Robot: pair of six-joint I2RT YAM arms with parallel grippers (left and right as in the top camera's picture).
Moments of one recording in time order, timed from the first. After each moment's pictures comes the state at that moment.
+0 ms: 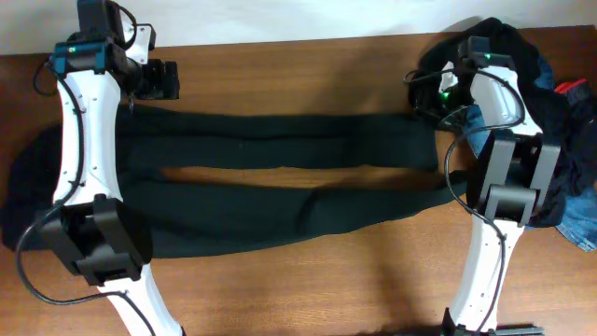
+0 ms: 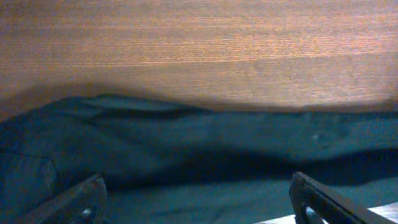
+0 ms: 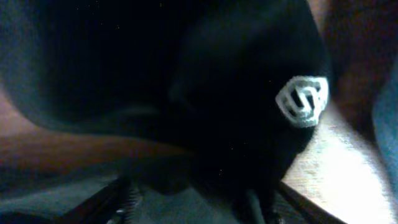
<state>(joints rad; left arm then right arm) 0.09 2.12 2.17 -1.14 0.11 0.12 -0.19 2.45 2.07 -1.06 -0.31 0.14</state>
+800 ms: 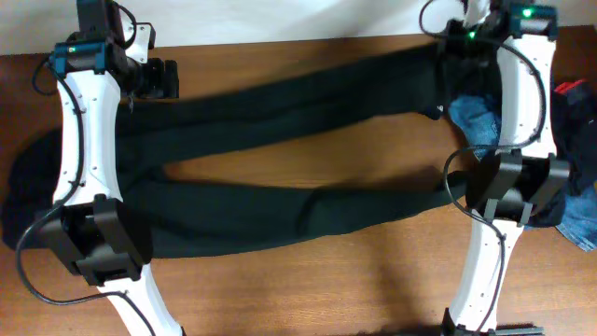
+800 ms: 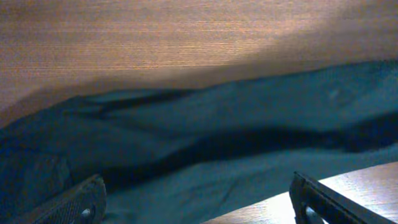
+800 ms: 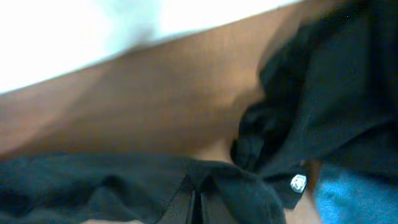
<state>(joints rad) 0.09 2.12 2.17 -1.13 0.11 0.12 -0.19 2.45 2.66 -1.23 -0.37 0.12</state>
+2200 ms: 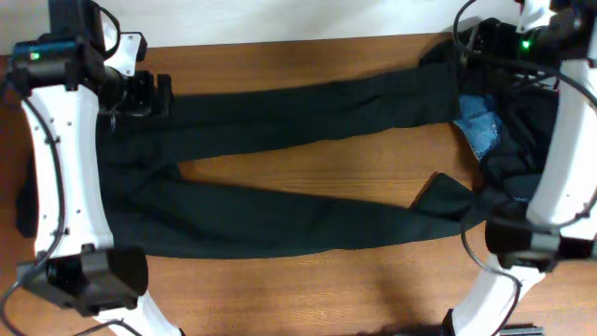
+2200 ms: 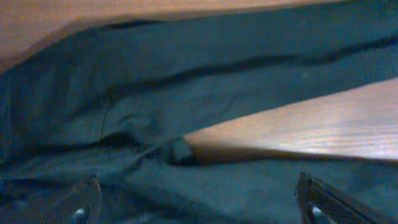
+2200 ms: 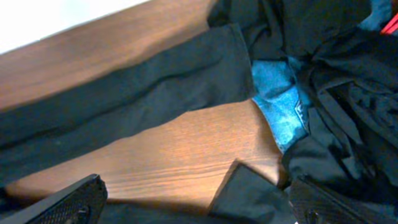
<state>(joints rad) 0.09 1.94 2.24 -1.47 0.13 0.14 -0.18 2.04 2.68 -1.69 -0.16 0.12</state>
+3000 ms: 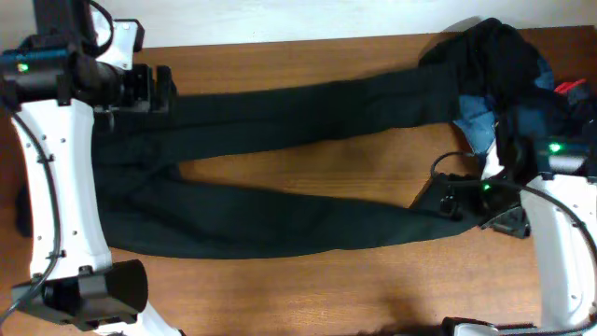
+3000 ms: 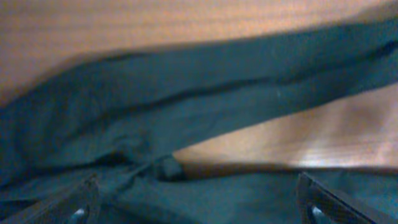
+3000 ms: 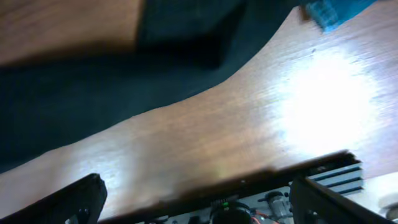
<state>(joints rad) 0.08 1.87 2.21 -1.40 0.18 0.14 -0.17 1.37 1.29 -1.47 -0.02 0.23</state>
